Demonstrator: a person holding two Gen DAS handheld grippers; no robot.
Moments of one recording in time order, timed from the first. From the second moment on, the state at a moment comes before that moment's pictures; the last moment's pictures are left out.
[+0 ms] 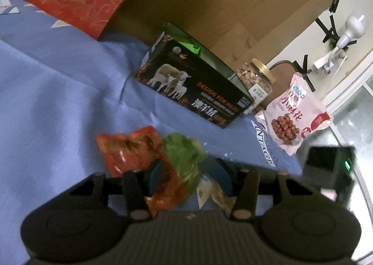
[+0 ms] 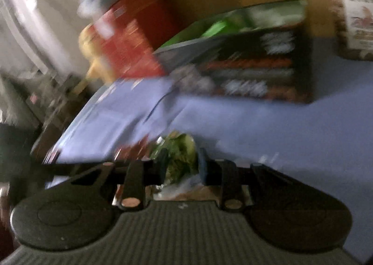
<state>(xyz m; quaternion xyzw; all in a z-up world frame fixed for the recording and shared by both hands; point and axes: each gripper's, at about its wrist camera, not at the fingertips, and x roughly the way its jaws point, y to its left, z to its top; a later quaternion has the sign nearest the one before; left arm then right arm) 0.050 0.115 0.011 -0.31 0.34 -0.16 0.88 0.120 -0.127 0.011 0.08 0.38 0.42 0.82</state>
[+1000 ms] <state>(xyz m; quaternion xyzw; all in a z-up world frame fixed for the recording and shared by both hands) 0.039 0.066 -0.014 -0.35 0.37 -0.21 0.83 0.045 -0.201 -0.011 0.25 0.36 0.33 0.84</state>
